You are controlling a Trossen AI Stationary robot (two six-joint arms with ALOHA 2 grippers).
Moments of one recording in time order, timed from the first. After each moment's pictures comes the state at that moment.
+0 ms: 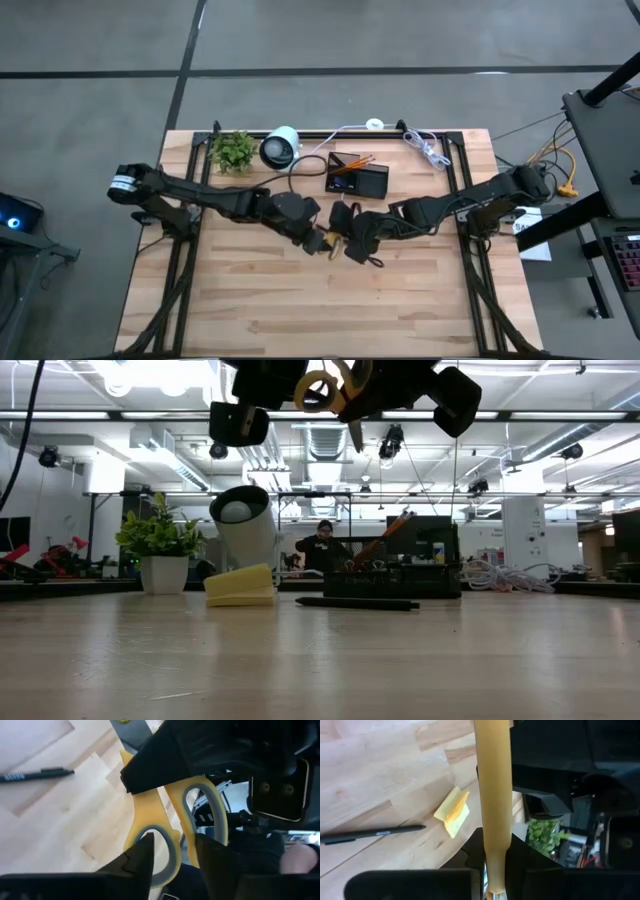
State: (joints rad) left arm -0.12 1.50 1.15 -0.18 0.17 -1.10; right arm 0.23 1.58 1.23 -0.34 0.33 -1.14
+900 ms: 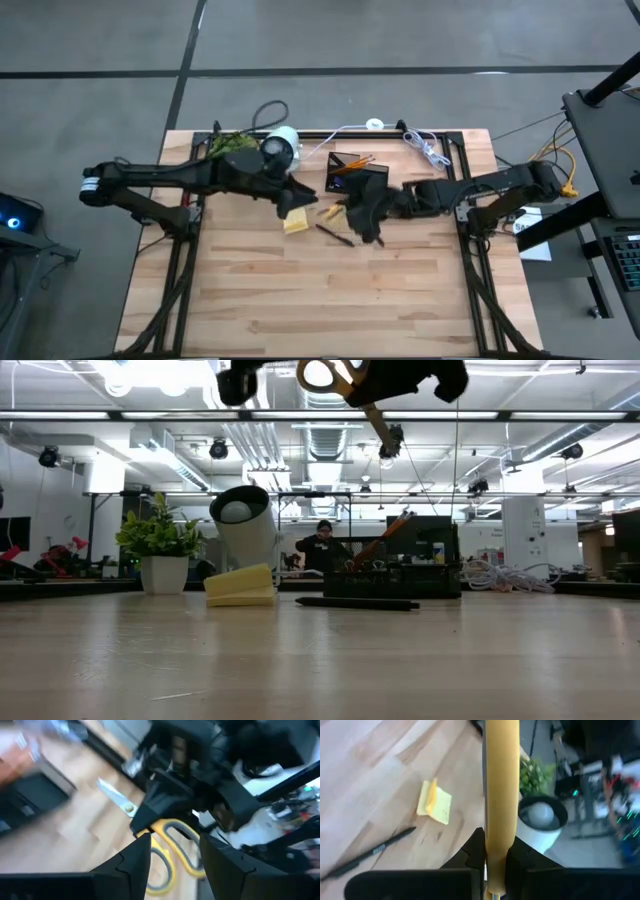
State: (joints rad) left arm 0.04 1.23 1.15 -0.21 0.11 -0.73; right arm 0.16 1.47 1.23 -0.40 0.38 -0.70
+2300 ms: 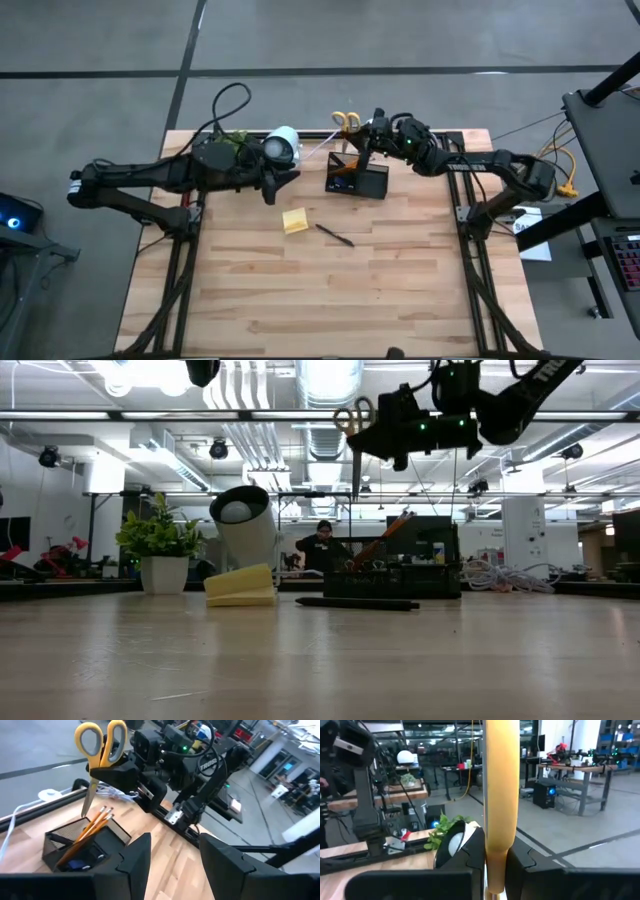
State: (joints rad) left arm 0.02 1.07 1.15 -0.29 -0.25 -0.60; right arm -0.52 1.50 0.79 0.77 -0.20 0.09
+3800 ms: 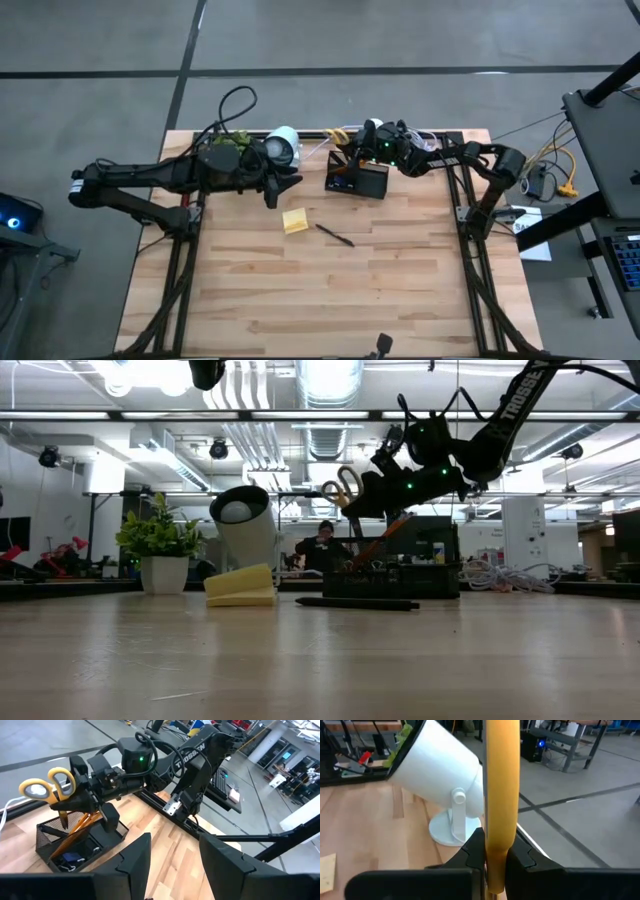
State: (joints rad) left arm 0.02 1.09 1.15 -0.30 -0.21 -0.59; right arm -0.57 1.75 0.80 0.73 -0.17 -0.06
